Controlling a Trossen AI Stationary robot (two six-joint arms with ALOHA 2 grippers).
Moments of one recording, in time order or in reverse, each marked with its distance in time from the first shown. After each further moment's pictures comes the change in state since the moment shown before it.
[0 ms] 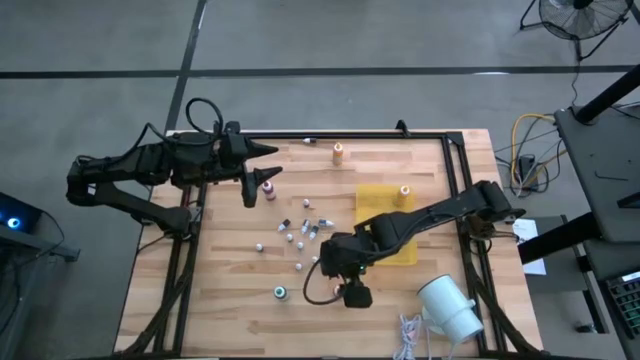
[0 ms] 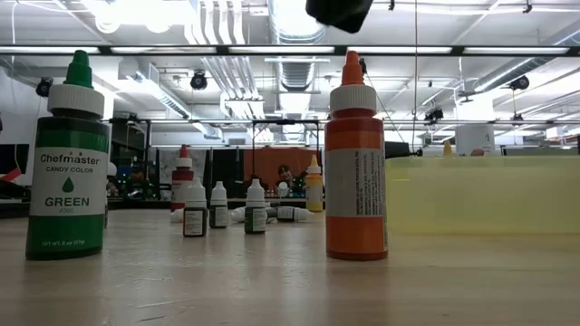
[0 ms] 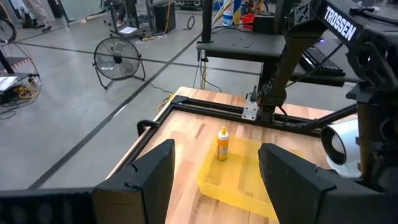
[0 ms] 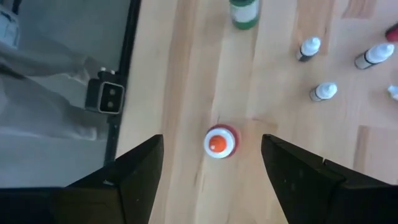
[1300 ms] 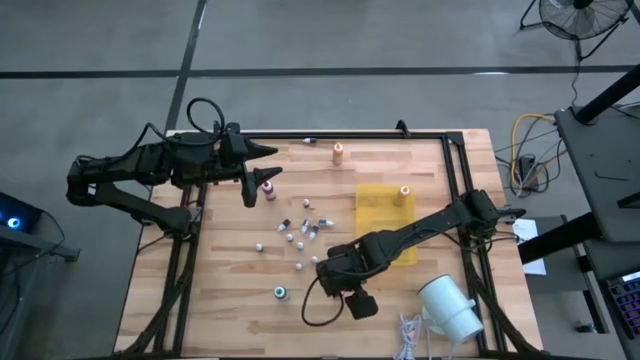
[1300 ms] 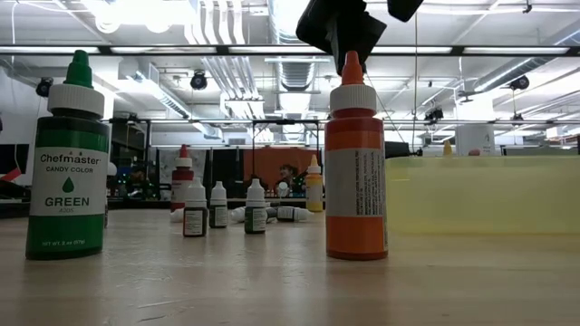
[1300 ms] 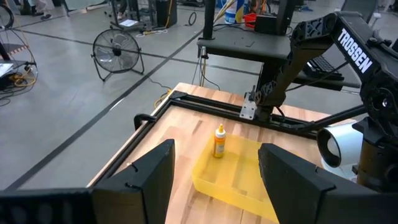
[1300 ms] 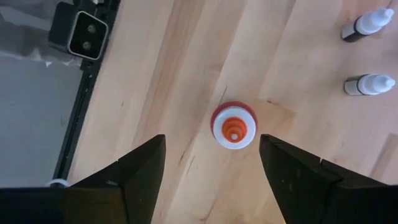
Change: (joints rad) left arm 0.000 0.000 0.000 -0.015 0.003 -0.056; right arm 0.055 0.094 -0.002 -0.051 0.018 -0.190
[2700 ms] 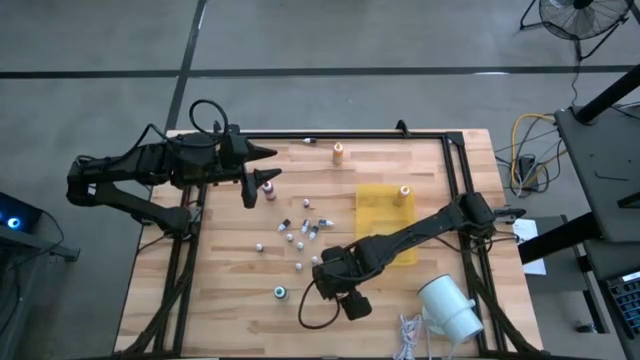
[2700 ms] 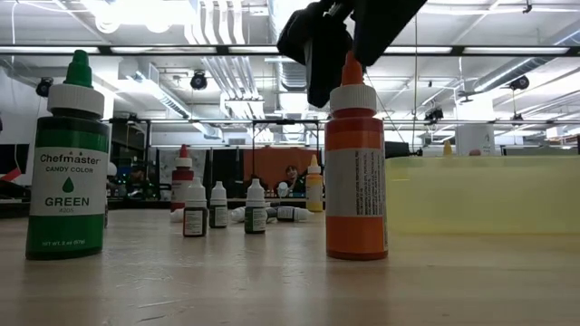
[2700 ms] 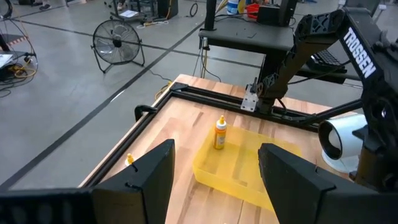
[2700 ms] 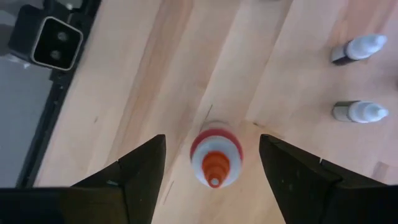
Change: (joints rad) left arm 0.000 0.000 -0.001 -0.036 0.000 -0.019; right arm -0.001 0.040 -0.030 0.101 0.053 -0.048
